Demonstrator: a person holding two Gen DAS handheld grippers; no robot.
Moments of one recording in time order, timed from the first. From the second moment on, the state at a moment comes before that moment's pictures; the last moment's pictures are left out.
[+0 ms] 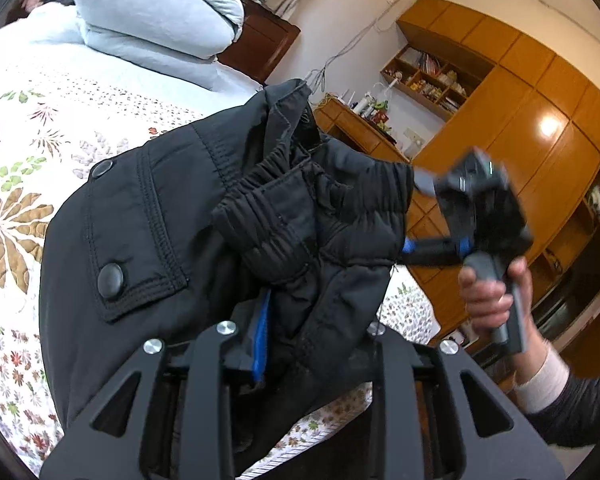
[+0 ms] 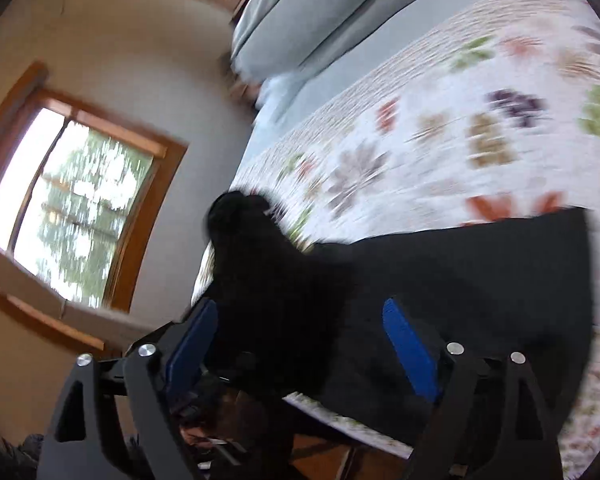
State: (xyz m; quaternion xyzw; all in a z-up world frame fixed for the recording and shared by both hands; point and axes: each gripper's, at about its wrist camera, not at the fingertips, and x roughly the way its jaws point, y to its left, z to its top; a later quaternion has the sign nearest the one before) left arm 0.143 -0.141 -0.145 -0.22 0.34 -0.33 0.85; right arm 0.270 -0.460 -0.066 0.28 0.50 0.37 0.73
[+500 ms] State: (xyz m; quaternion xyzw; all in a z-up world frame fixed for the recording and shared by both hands) left arm 0.166 -0.181 -0.153 -0.13 0.35 -0.34 0.86; right arm 0.277 -0.381 -0.081 0.19 0.59 0.31 0.72
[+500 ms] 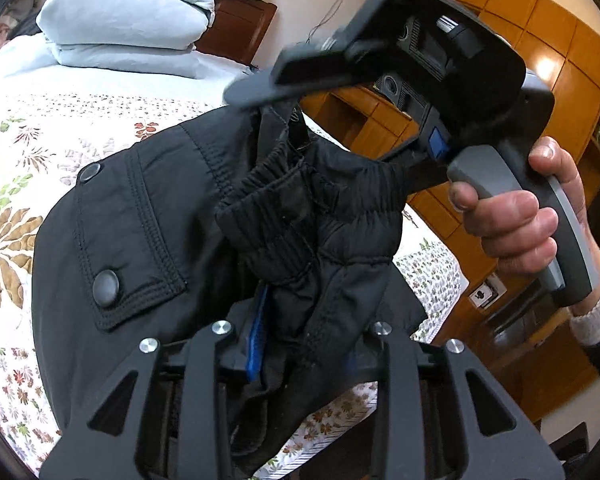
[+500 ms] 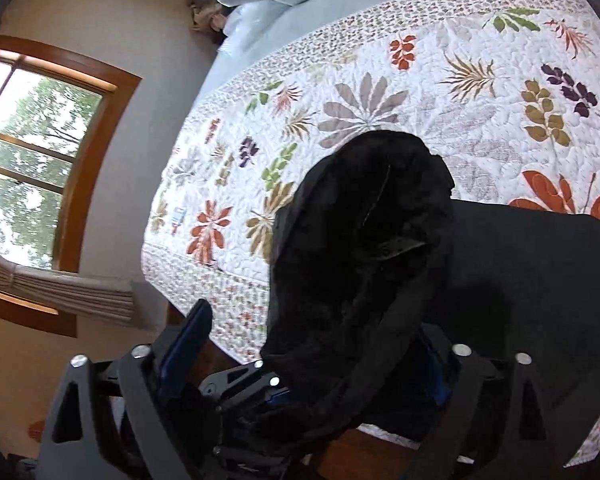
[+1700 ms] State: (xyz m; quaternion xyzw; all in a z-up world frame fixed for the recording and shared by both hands) left arm 0.172 -0.077 -0.133 -0.16 0.37 -0.23 0.88; right arm 0.253 -0.514 -0.063 0.37 0.49 0.32 0.72
